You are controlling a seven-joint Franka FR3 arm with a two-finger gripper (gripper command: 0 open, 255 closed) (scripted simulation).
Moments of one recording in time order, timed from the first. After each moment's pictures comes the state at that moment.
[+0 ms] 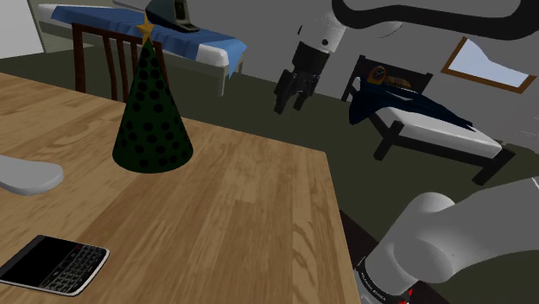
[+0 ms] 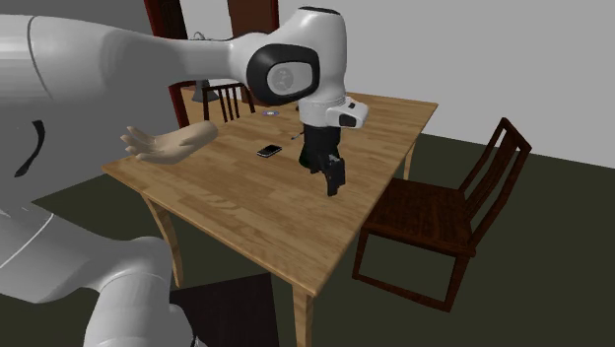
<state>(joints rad) 0.13 -0.52 0.09 -2.15 0.13 1.73 0.01</state>
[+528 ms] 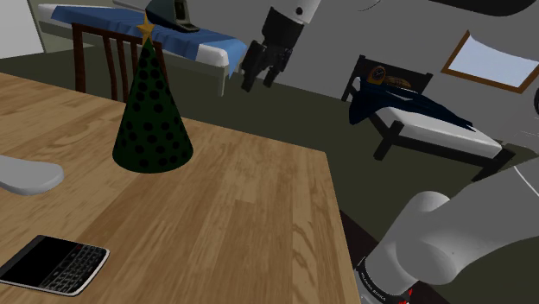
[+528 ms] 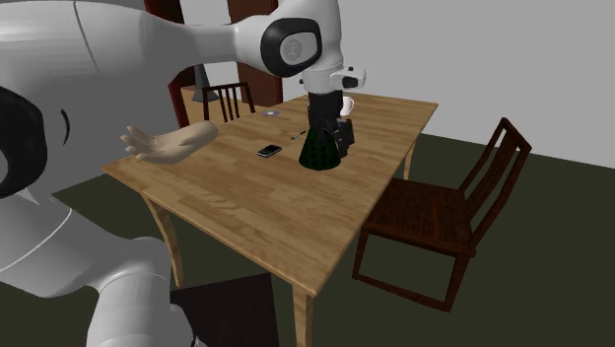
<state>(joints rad) 0.18 -0.39 0.18 -1.95 0.11 1.79 0.02</state>
